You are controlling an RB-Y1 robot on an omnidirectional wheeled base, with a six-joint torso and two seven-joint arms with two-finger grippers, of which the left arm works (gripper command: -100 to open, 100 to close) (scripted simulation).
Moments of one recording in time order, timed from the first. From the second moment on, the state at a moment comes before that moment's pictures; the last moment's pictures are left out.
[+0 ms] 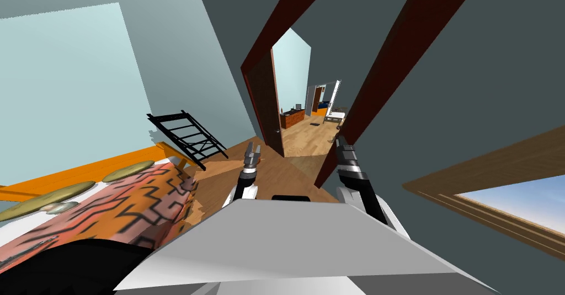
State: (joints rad) arm 0.42 0.14 -0.11 -2.03 -0.09 -0.63 0.11
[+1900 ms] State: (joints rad) arm 0.32 0.26 -0.25 -1.62 -0.14 -0.78 0.24
